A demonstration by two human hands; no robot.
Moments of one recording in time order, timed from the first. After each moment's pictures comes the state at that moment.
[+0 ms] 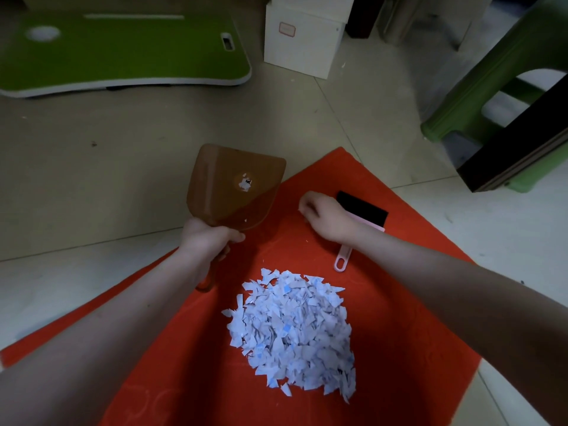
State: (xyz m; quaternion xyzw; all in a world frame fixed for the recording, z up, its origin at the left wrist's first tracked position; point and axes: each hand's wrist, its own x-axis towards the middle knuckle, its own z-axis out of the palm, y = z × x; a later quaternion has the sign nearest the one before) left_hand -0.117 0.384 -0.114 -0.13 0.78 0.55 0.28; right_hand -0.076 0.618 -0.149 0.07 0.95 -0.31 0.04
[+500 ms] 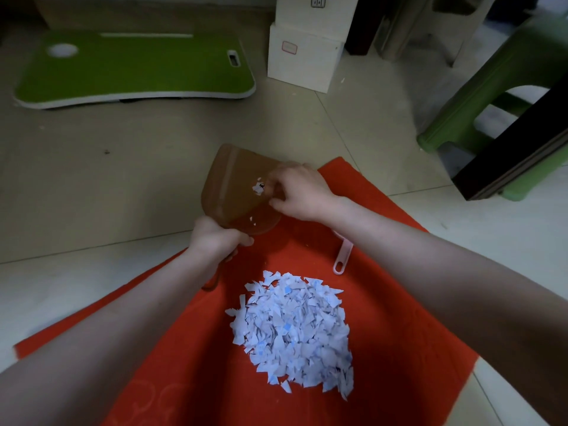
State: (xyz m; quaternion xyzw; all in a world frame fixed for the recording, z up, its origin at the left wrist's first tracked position) left_hand -0.106 0.390 -0.095 -0.09 0.80 0.52 0.27; right_hand -0.105 0.571 -0.068 -0.06 0.99 -0.12 -0.01
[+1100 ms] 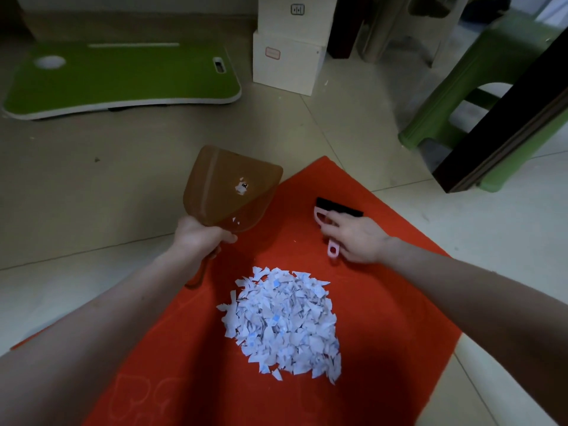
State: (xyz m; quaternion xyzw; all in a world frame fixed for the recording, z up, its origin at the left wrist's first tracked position) left_hand -0.096 0.381 -0.073 -0.09 0.82 0.51 0.26; right_hand 0.006 0.673 -0.129 -0.11 0.99 0.04 0.06
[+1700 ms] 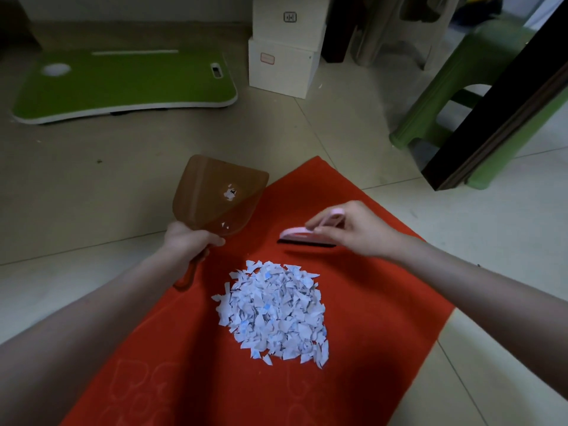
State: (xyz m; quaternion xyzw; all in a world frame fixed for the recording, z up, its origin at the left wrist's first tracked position) left_hand -0.081 0.369 -0.068 -0.13 0.81 0.50 0.27; right_hand 0.037 0.634 -0.044 -0.01 0.93 -0.37 0.02
